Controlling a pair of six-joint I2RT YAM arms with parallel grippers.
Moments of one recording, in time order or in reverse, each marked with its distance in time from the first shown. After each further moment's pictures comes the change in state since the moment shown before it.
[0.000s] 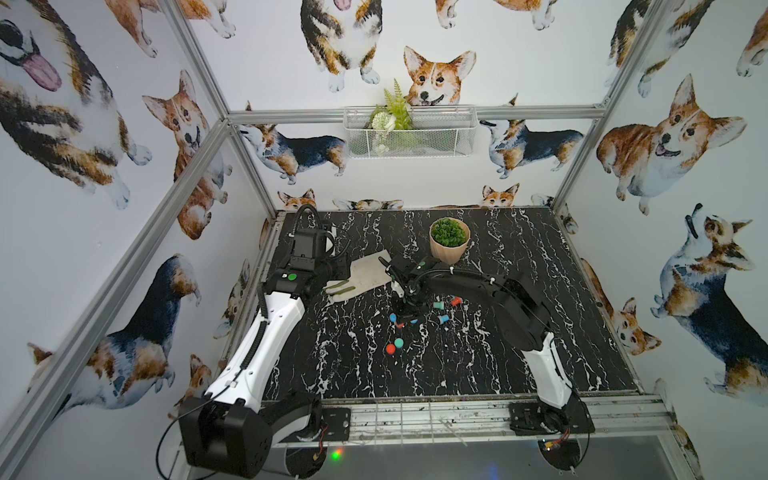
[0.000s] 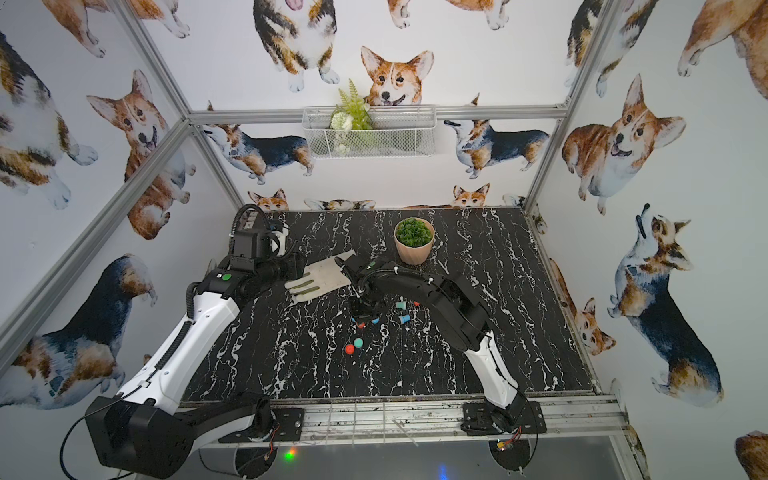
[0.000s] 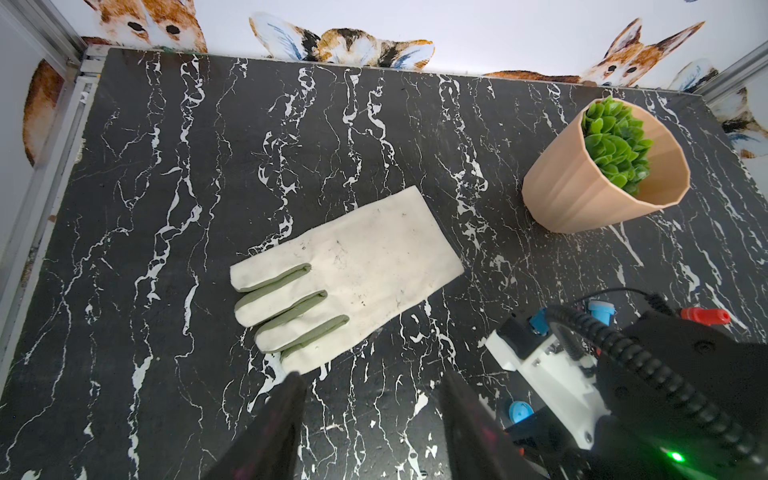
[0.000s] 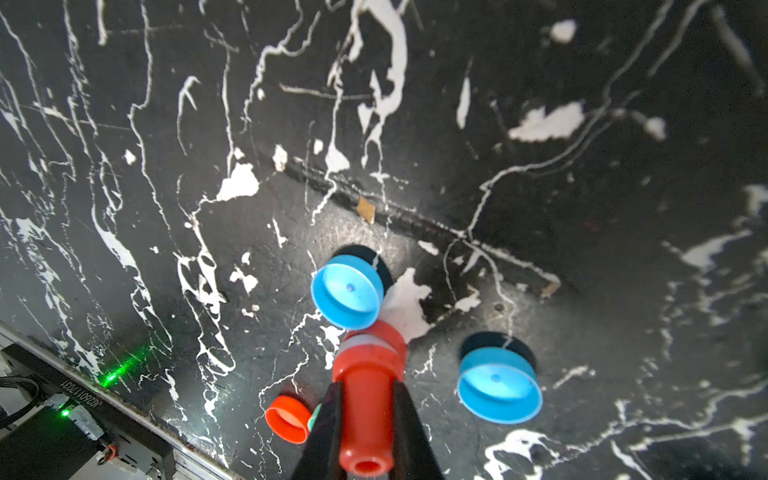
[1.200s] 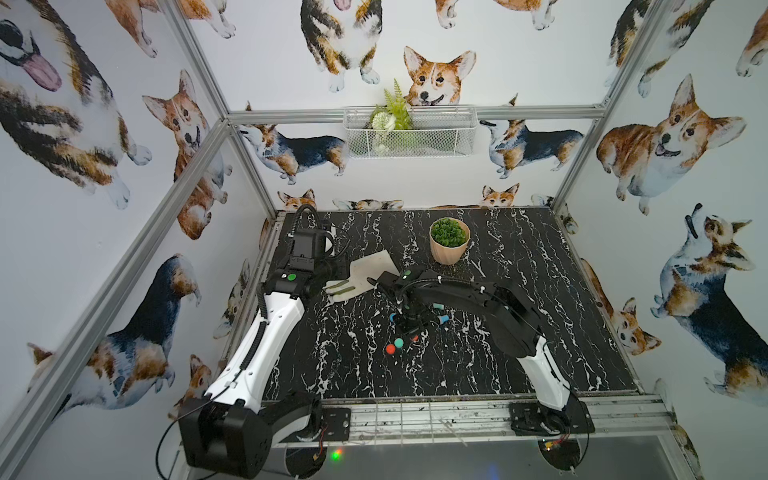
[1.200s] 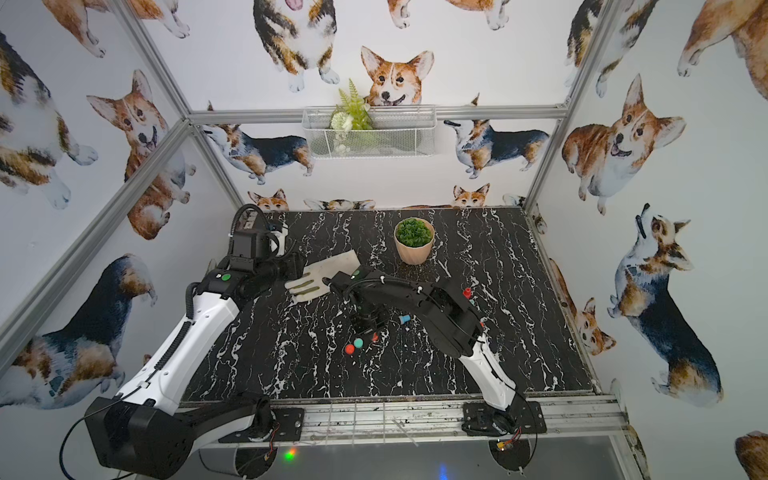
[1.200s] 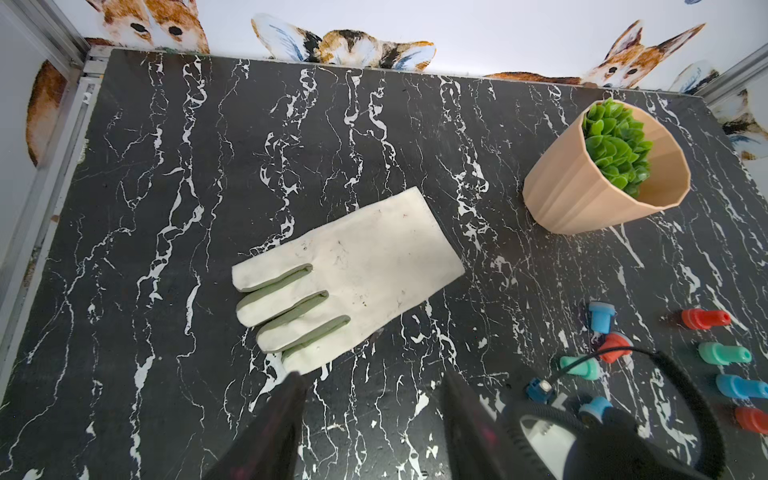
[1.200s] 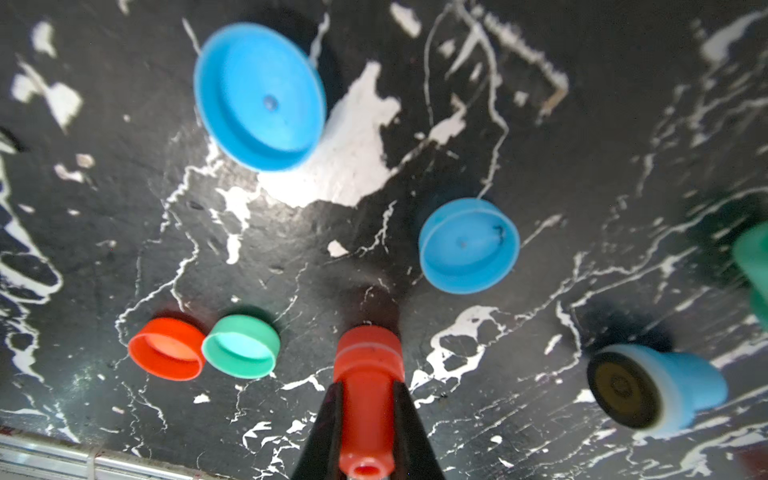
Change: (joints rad) left arm 0.002 -0.002 0.000 0.000 0.000 0.000; right arm 0.103 0.075 0.062 -0.300 0.205 -0.103
